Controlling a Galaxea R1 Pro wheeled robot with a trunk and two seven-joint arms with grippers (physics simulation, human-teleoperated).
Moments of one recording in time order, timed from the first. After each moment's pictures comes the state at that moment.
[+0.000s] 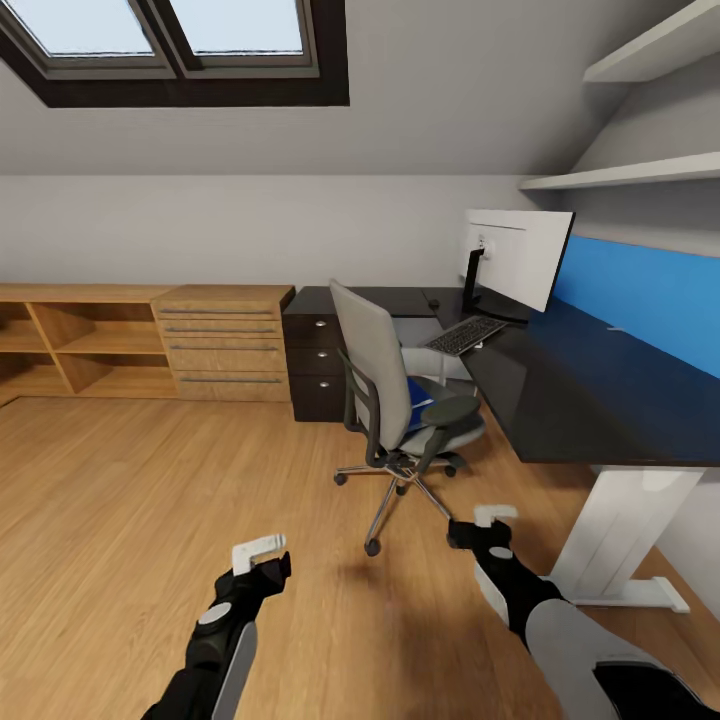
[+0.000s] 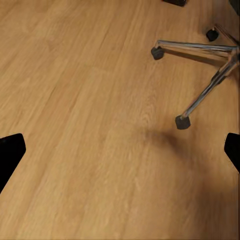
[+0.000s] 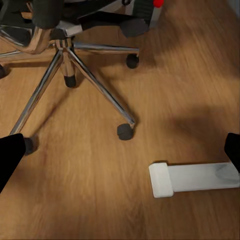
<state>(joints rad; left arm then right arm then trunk) -0.20 -0.17 -0.04 -1.33 0.15 0.44 0.30 -0.77 0.02 -0.01 -0.26 0.04 -0.08 -0.16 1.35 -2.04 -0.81</state>
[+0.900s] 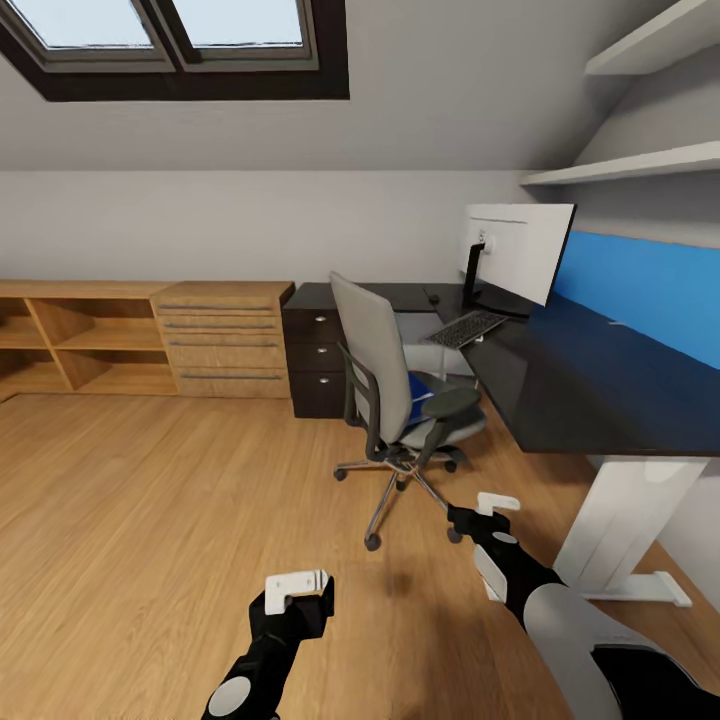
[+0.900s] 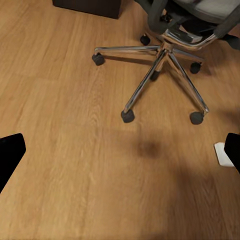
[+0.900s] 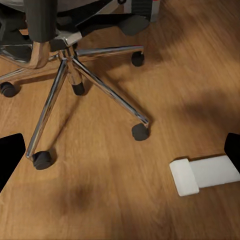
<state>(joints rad) 0.04 -0.16 -0.32 -1.62 0.14 0.40 0.31 -0.81 0.02 -0.03 -0.26 -0.10 -0.06 -0.14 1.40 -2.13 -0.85</state>
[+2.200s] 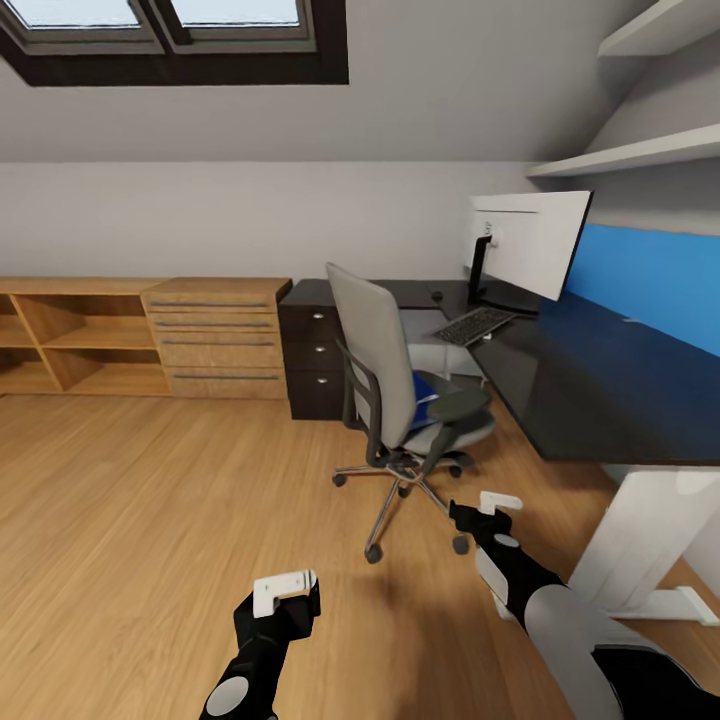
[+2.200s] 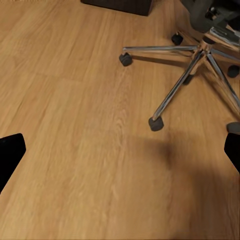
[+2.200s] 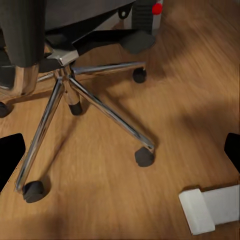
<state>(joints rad) 0.04 -0.16 -0.31 -1.61 0.14 0.41 0.42 -0.81 0.01 -0.03 -0.25 -0.10 -0.13 -0.14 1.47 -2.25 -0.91</state>
